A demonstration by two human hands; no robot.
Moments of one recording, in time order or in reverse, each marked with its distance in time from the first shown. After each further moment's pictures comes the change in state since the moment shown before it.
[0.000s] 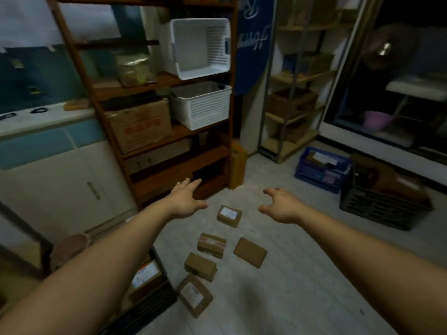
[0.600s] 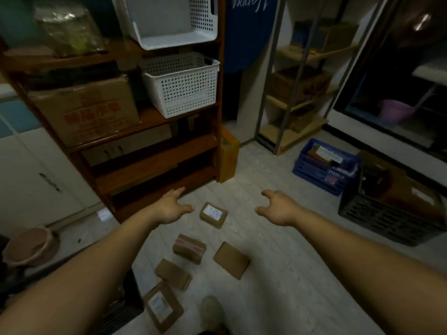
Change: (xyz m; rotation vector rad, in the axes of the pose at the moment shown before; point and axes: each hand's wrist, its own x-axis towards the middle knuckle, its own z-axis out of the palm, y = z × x) left_hand 0.225 0.043 0.041 -0.291 -0.072 -0.187; right_hand 0.227 0.109 -0.041 0.020 -0.157 0.015
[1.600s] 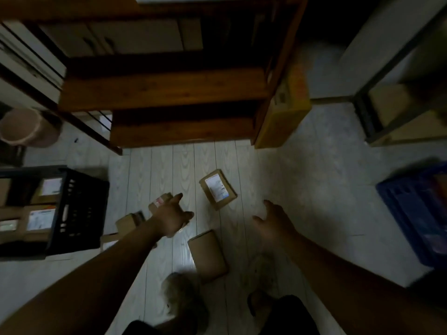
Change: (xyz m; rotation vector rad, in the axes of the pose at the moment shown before) left_hand 0.415 -0.025 0.159 -0.303 0.124 -0.640; right_hand 0.511 0.128 0.086 -0.083 -0.468 -0.112
